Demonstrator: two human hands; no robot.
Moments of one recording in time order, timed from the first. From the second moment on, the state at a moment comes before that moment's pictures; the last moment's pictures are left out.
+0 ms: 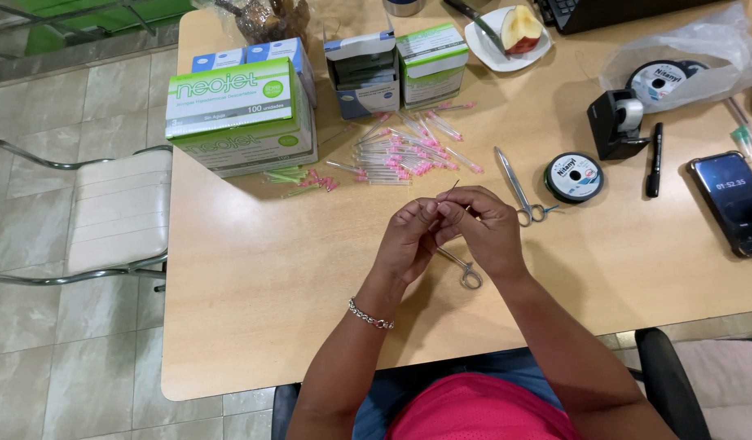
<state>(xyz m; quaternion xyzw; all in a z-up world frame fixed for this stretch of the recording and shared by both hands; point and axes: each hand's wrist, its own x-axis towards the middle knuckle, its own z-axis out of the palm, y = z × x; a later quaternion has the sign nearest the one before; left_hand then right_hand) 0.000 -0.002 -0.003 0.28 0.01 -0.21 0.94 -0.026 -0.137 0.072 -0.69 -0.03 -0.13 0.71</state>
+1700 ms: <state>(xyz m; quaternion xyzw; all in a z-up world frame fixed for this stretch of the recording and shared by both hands) 0.016 0.028 0.036 0.85 -0.23 0.45 0.15 0.068 -0.153 0.033 -0.87 -0.41 -0.27 -0.08</state>
